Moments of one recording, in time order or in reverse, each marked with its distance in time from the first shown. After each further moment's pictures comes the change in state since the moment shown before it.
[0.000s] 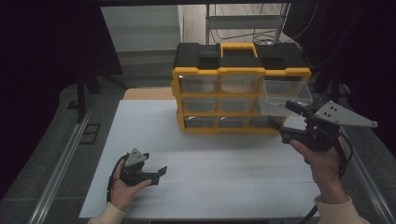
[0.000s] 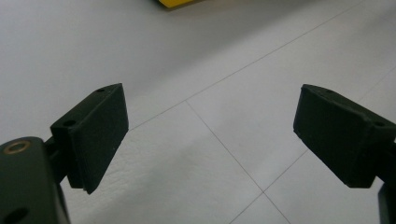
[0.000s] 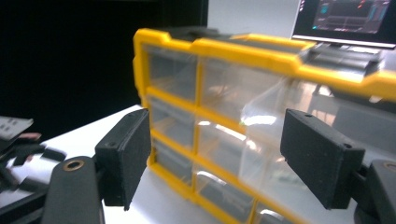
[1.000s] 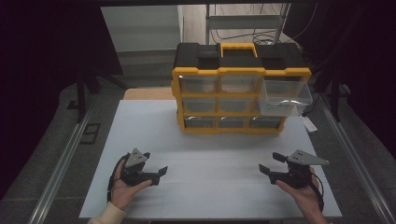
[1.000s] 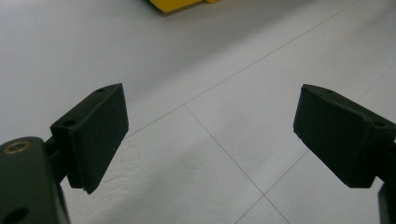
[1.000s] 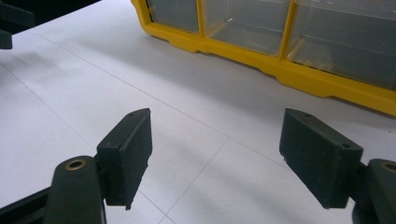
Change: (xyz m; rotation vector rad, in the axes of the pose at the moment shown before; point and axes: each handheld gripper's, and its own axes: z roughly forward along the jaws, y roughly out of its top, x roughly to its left) left arm 0.000 0.000 0.001 -0.014 -0.003 0.025; right arm -0.006 -0.171 0.013 0.311 0.026 0.132
